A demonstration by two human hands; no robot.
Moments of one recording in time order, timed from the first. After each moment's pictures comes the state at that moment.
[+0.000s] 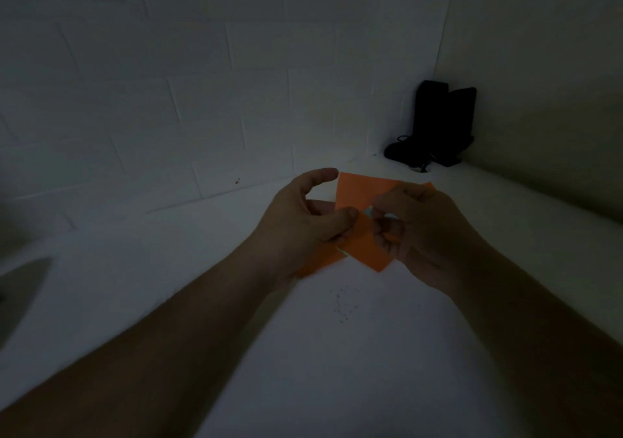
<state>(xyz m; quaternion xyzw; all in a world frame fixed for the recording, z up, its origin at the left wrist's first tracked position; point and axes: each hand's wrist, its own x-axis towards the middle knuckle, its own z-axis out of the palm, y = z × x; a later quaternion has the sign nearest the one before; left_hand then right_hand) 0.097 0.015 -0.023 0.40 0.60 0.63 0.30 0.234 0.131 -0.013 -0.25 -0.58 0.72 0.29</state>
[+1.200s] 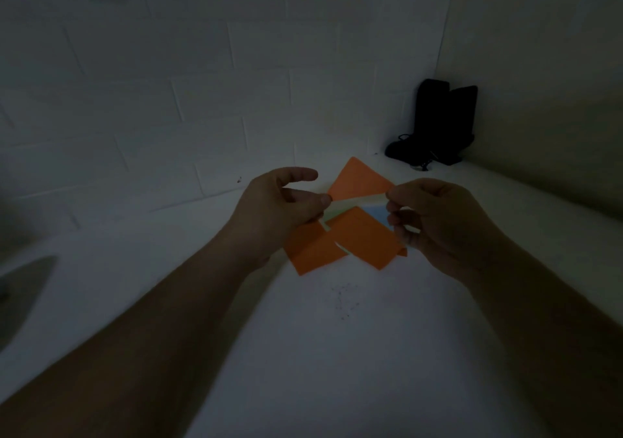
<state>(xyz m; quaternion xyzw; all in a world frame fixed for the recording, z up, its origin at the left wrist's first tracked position) 0.068 0.009 -0.019 0.37 0.66 0.61 0.23 0.243 0.155 -0.018 -0.30 -0.61 0.66 0.32</state>
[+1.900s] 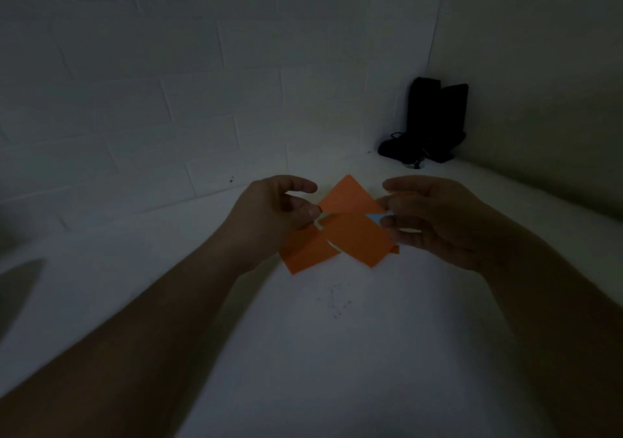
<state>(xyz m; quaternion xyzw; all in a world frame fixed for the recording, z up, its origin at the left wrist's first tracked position) 0.065 0.007 -0.024 0.43 0.72 0.51 0.18 0.258 0.176 -0.015 -0.29 -0.64 0.68 0.22</state>
